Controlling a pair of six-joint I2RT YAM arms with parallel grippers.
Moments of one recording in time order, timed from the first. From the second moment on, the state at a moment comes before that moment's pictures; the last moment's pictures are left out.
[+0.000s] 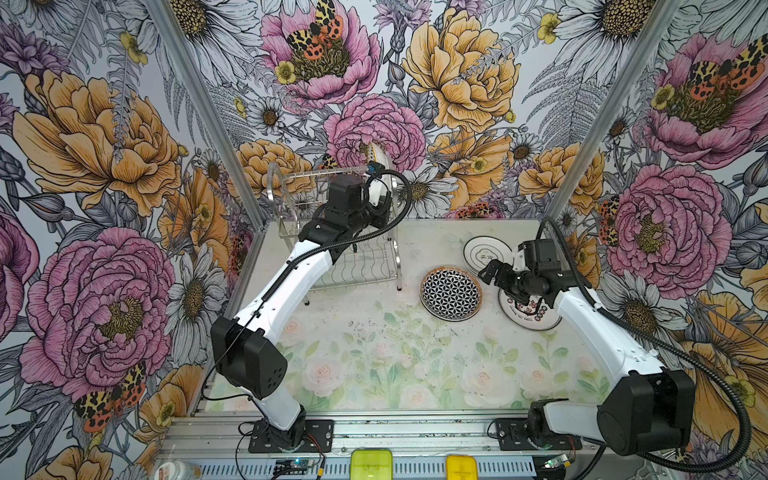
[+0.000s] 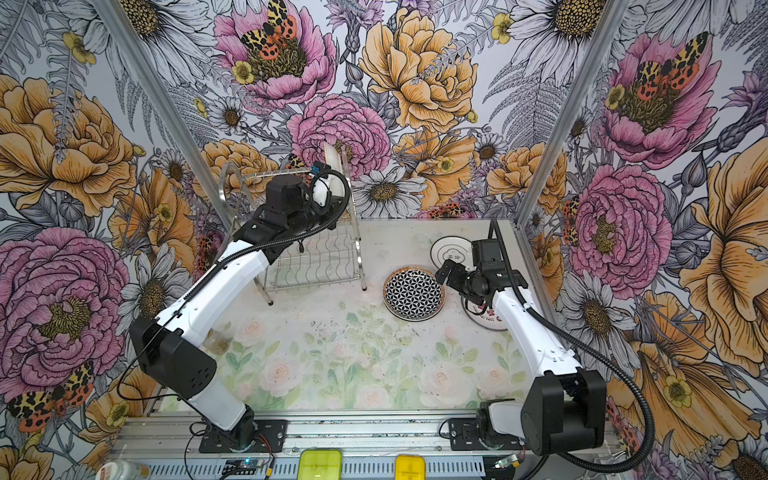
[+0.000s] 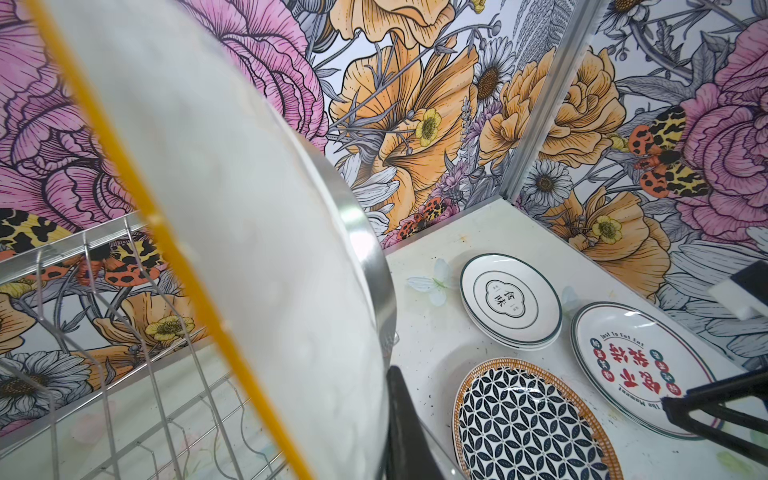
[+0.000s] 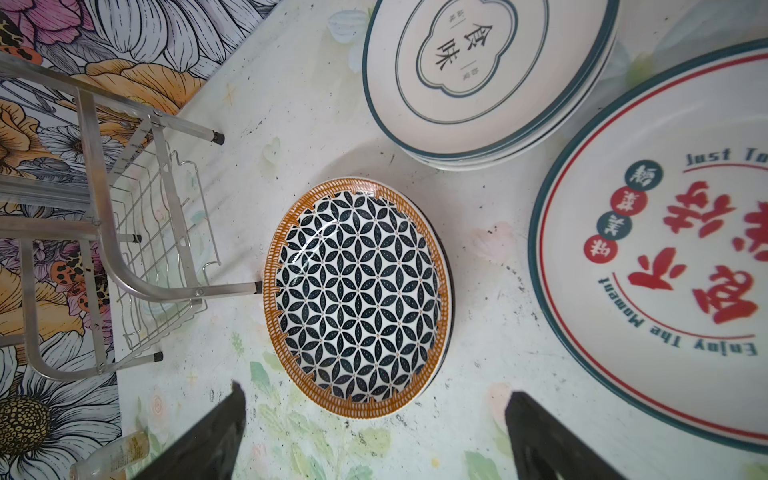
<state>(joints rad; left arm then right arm) -0.44 1.66 1.72 -0.35 0.11 0.01 0.08 1.30 1.07 -0.71 -0.27 0.55</state>
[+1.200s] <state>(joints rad) -0.33 1.61 1.64 -0.28 0.33 -0.01 0.07 1.29 1.06 -0.71 -0.29 0.55</state>
